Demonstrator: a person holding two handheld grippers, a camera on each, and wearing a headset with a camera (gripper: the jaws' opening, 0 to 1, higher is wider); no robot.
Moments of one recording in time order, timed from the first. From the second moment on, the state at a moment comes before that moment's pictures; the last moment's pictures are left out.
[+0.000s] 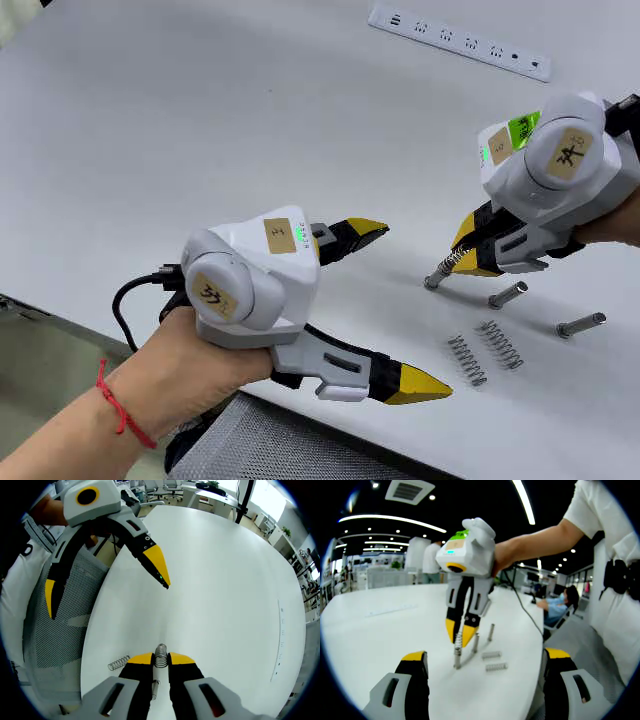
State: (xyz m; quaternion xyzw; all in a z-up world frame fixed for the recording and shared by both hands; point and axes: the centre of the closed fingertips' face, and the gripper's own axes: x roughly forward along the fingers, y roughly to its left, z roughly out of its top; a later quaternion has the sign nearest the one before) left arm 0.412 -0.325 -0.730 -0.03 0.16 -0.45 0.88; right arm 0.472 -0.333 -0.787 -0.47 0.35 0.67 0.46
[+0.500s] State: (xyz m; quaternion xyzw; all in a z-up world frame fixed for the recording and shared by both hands) left arm 0.412 -0.323 -0.731 -0.04 0.16 -0.45 0.88; right arm 0.476 -0.332 -0.803 -0.48 0.34 0.67 0.45
